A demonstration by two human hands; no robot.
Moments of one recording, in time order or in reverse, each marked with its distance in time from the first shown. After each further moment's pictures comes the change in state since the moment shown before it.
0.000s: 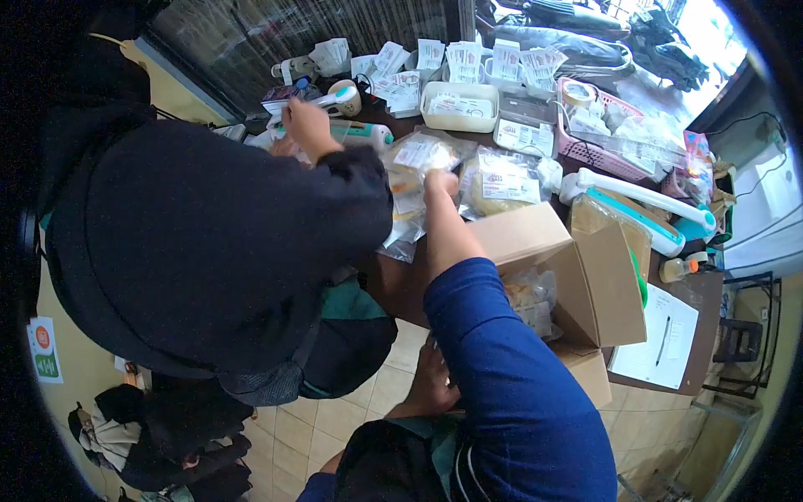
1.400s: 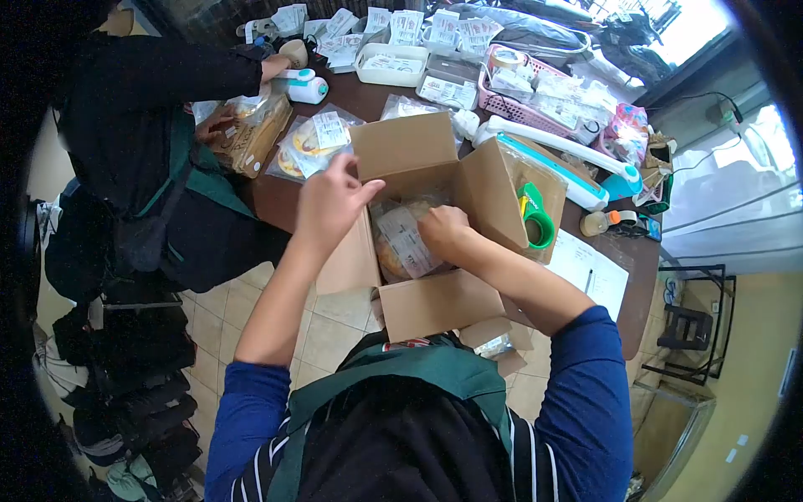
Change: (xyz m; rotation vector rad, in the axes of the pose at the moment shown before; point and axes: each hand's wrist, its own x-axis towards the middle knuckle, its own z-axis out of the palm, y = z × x) left_hand 0.137 0.094 -0.042 0.386 0.140 -0.252; right_hand -0.191 -0.015 -0.362 -1.982 -0.738 -0.846
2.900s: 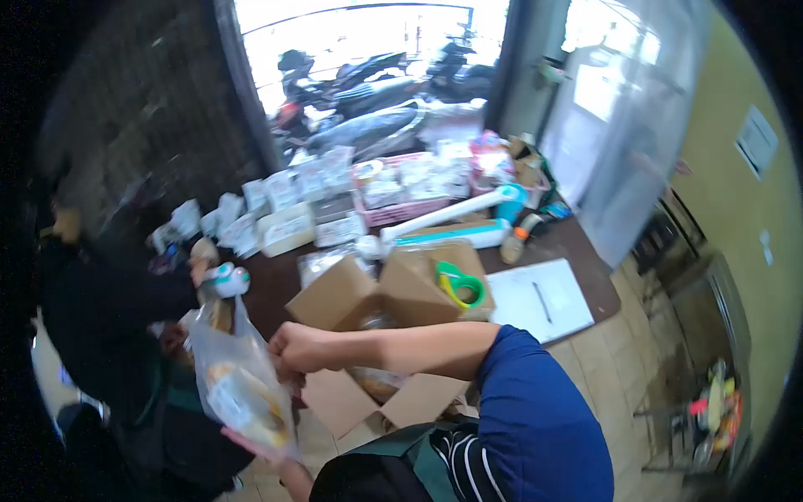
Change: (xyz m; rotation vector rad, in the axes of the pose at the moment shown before) left_hand -0.088 -0.163 -0.006 -2.072 0.329 -0.363; right_hand -0.031 -0.075 -0.119 1.619 0.184 -0.570
